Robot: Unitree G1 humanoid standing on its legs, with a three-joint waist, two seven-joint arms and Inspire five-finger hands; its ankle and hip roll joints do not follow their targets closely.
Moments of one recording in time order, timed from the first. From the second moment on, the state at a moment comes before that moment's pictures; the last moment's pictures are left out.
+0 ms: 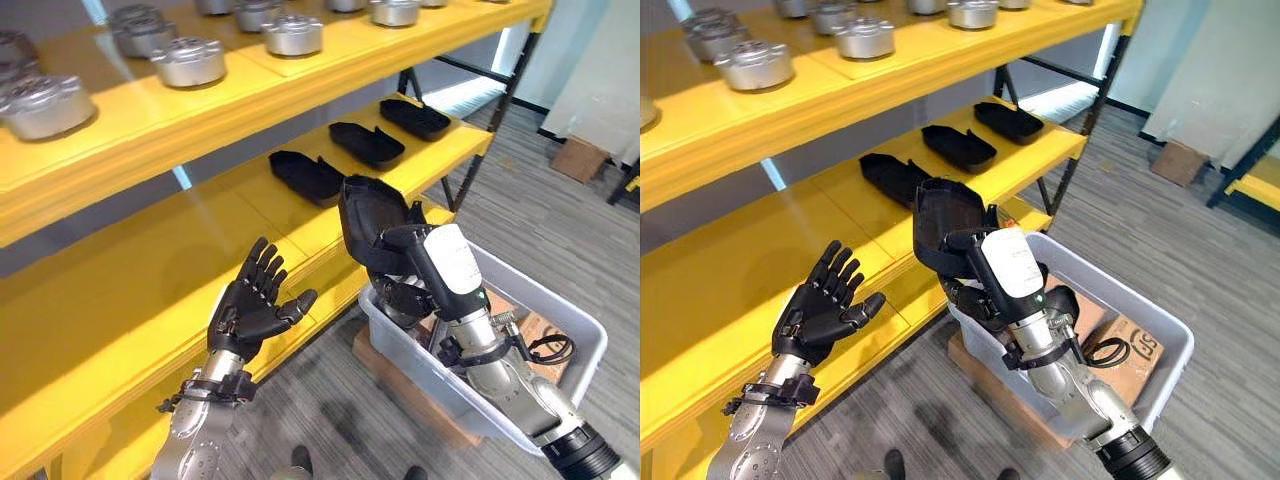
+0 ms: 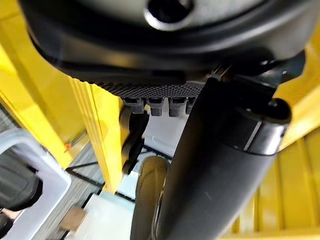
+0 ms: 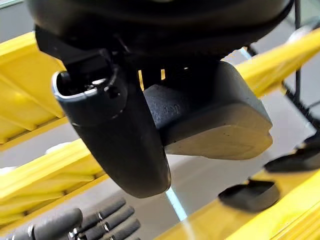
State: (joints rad) left arm 0.12 0.41 -0.18 -0.12 -0.78 -0.18 -0.10; right arm -0.15 -0.60 0.39 -0.13 -0.50 -0.28 -0.46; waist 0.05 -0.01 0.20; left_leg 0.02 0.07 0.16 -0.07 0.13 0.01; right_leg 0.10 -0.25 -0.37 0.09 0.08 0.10
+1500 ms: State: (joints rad) left arm 0.12 0.45 -0.19 -0.08 -0.86 -0.15 -0.23; right arm -0.28 -0.74 0.49 0.02 -0.59 -0.24 -0.34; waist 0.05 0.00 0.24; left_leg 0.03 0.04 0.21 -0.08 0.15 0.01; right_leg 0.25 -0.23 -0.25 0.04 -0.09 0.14
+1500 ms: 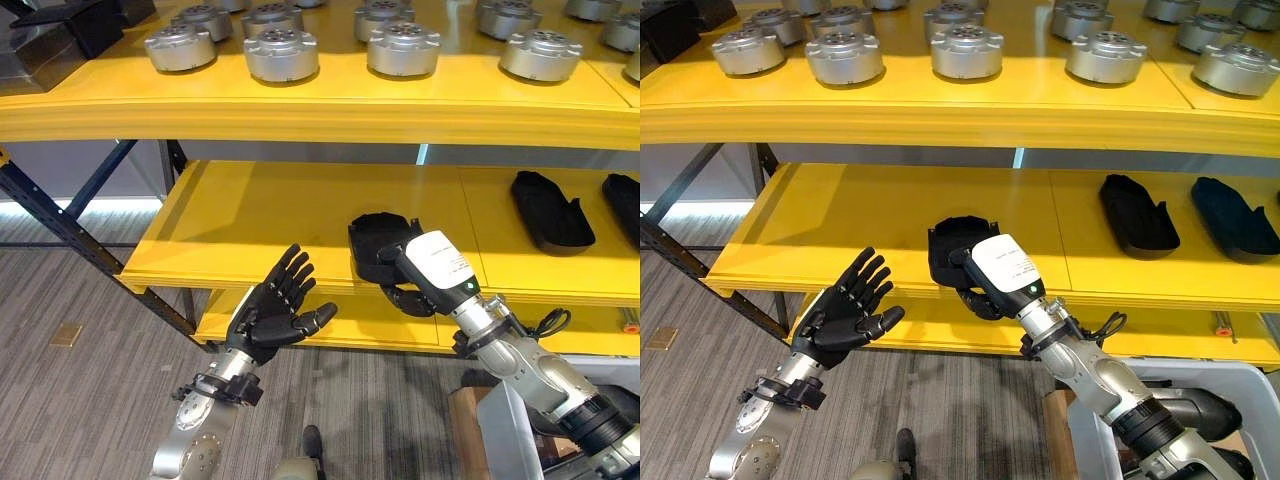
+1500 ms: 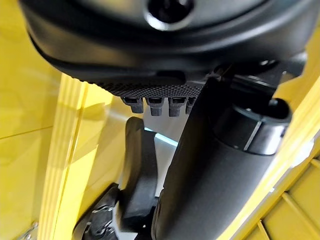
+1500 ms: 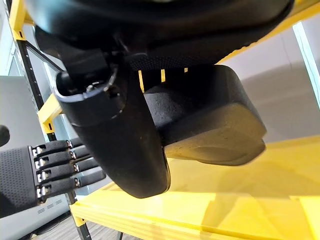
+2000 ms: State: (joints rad) left arm 0.06 0.52 -0.18 -0.10 -0.86 -0.07 -0.31; right arm -0.22 -0.70 0.41 0.08 -0.63 -0.14 -0.39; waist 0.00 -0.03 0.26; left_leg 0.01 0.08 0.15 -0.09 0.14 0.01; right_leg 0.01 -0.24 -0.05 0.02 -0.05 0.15
